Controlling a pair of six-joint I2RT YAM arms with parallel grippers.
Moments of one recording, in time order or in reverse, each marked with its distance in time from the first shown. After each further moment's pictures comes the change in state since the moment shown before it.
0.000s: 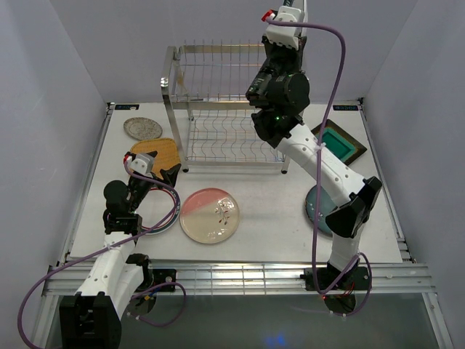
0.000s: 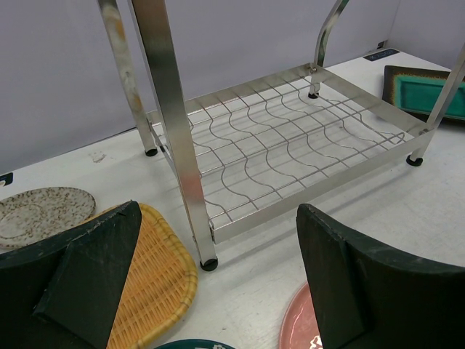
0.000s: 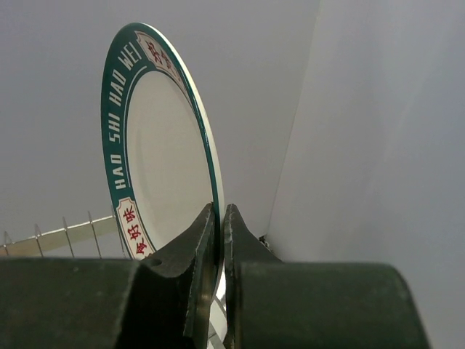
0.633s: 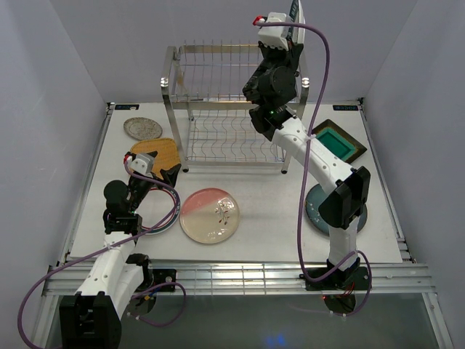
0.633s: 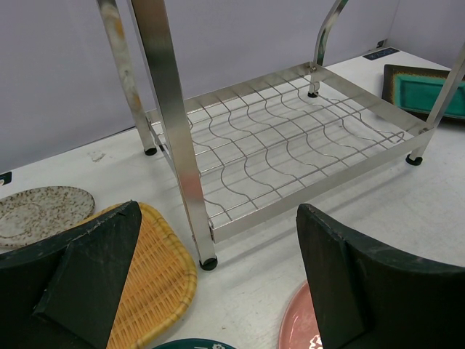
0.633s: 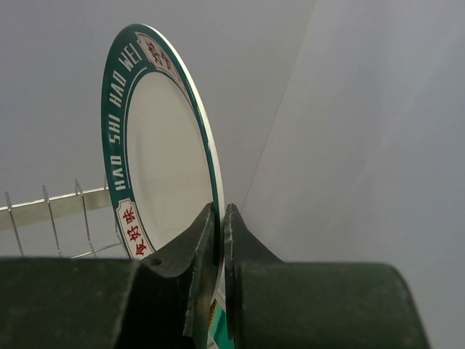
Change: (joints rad) left arm 0.000 0.002 0.000 -0.001 0.003 0.000; right arm -0.089 0.098 -0.033 -0.036 0.008 0.018
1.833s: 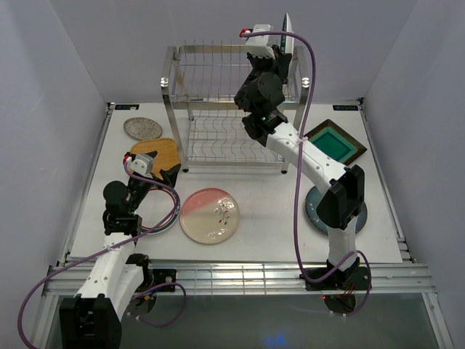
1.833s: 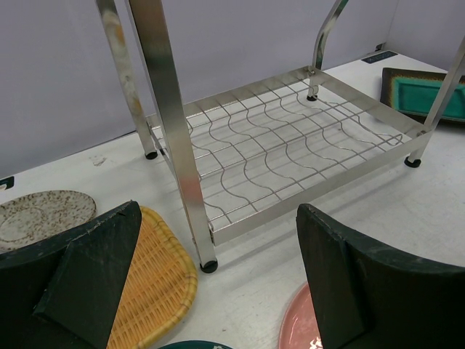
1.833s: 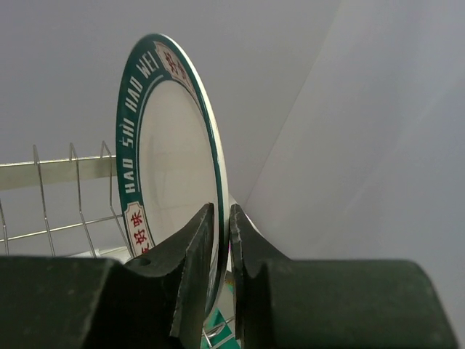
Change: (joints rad) left arm 0.000 -0.015 0.000 -0.003 0.000 0.000; right arm 0.022 0.013 -0.074 -0.028 0.004 0.034
